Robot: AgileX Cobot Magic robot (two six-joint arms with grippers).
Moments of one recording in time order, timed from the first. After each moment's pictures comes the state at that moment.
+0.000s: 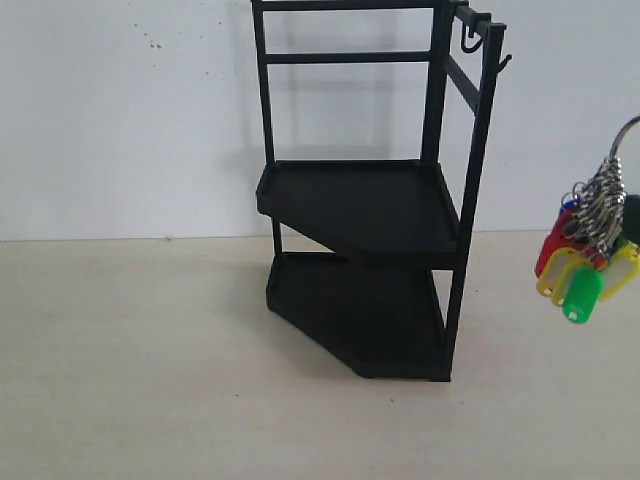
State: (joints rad) left arm 0.00 0.00 0.00 -0.14 0.29 0.07; right arm 0.67 0.77 -0.63 1.76 -0.65 -1.76
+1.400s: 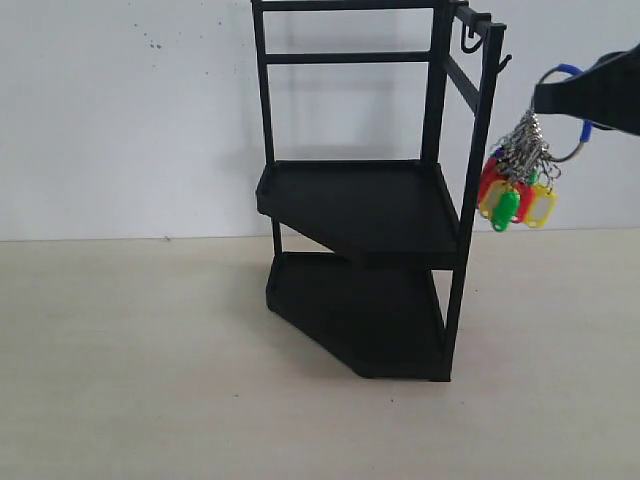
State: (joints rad) left arm 0.00 0.00 0.00 -0.14 0.29 0.07; right arm 0.01 1.32 -1.01 1.51 0.11 -1.53
